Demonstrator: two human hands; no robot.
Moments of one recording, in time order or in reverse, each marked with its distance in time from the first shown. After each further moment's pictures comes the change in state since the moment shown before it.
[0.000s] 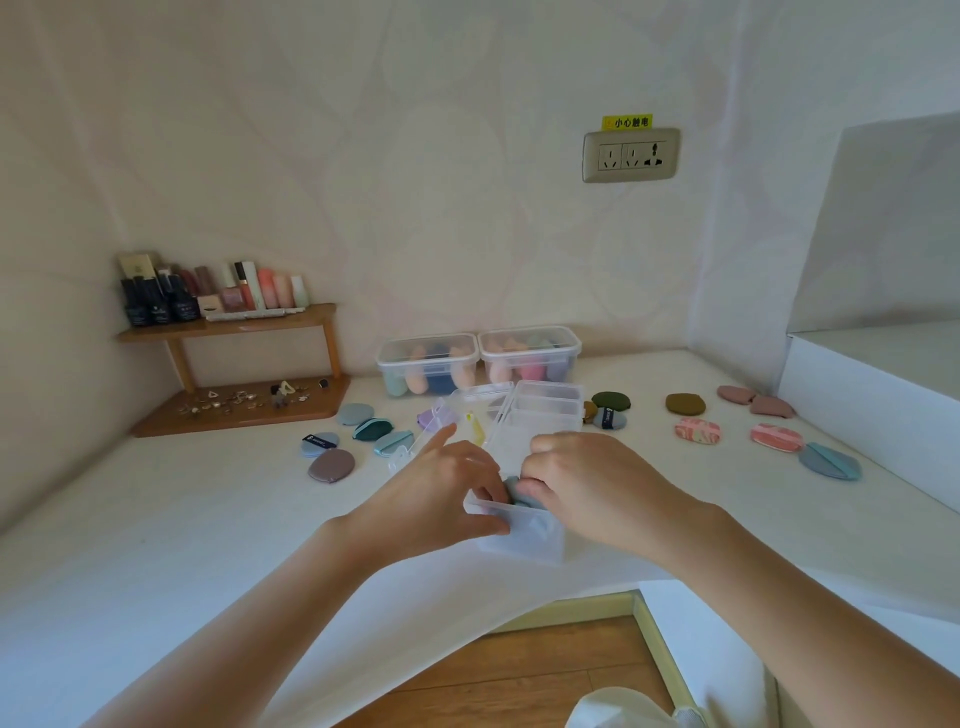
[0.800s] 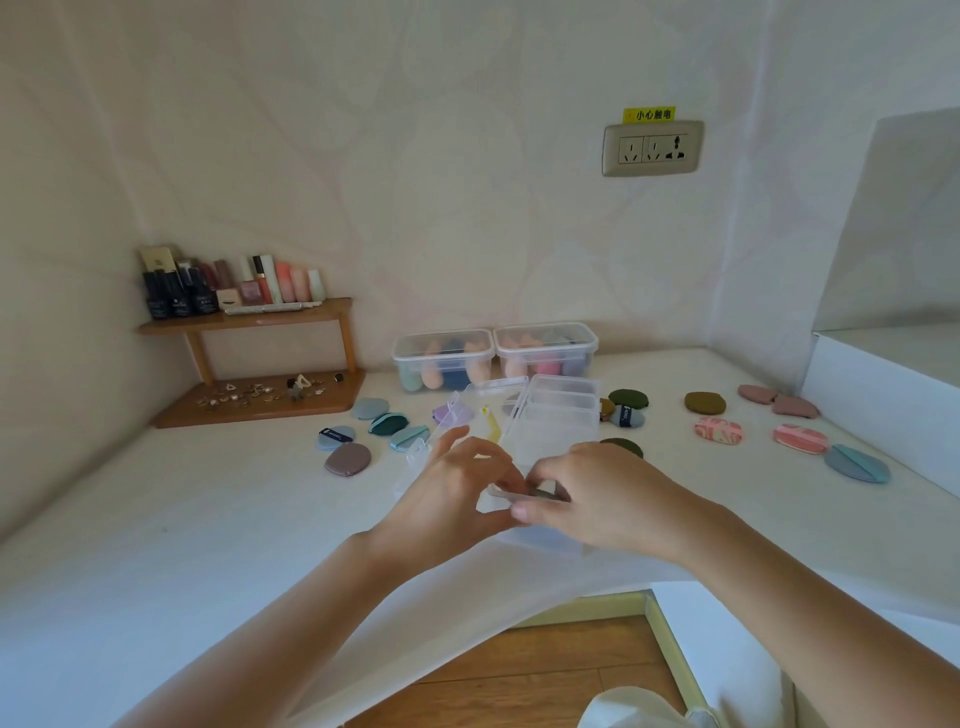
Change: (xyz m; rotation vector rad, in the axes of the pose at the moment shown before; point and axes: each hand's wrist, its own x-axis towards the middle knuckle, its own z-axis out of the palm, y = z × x) left_hand -0.008 -0.013 0.023 -0.048 0.259 0.057; right_hand 0.002 -0.008 0.006 0.302 -0.195 0.214
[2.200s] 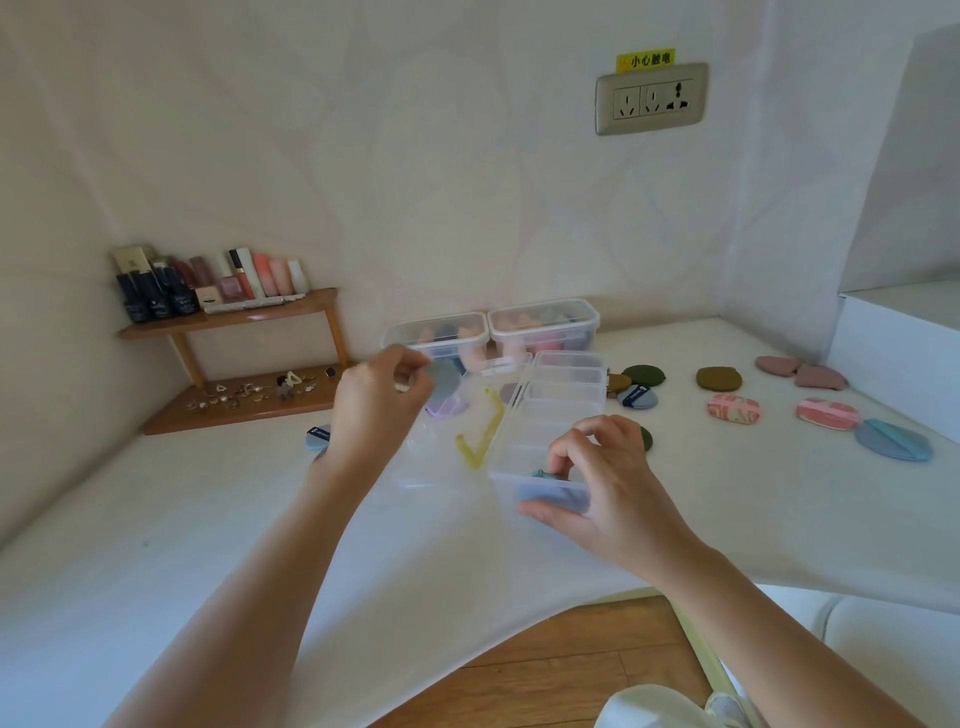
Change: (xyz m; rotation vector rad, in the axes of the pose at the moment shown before) left_hand 0.051 -0.059 -0.018 0.020 0.405 -0.510; right_hand 0.012 0.057 0.072 0.115 0.775 -0.258
